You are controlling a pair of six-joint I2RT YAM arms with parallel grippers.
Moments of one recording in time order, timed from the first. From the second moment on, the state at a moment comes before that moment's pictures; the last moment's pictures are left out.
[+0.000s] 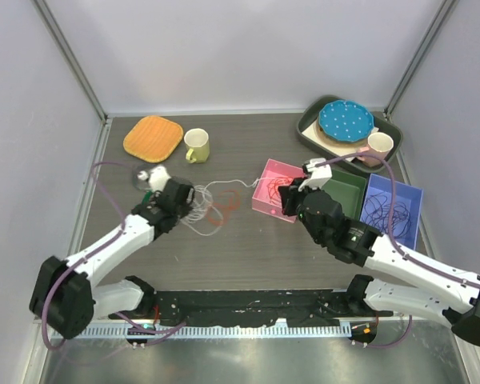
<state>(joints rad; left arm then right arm) -0.61 1.22 0.72 -0.35 -0.45 -0.87 0.96 0.93 0.76 -0.08 0.54 0.44</state>
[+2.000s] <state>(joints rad) -0.56 1.01 0.50 -0.01 0.25 -0.63 0.94 0.97 0.81 -0.02 0.37 0.32</state>
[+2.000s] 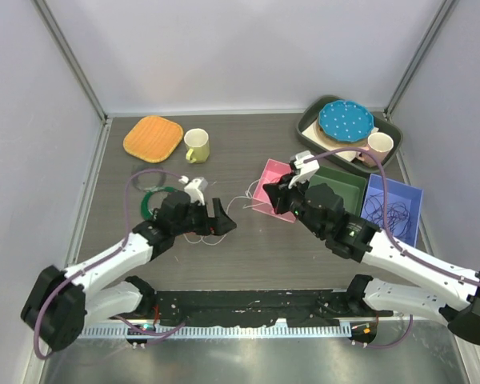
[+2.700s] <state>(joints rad) -0.70 1.16 0.69 0.09 0.12 -0.60 0.94 0.90 0.79 -0.05 0.32 0.32</state>
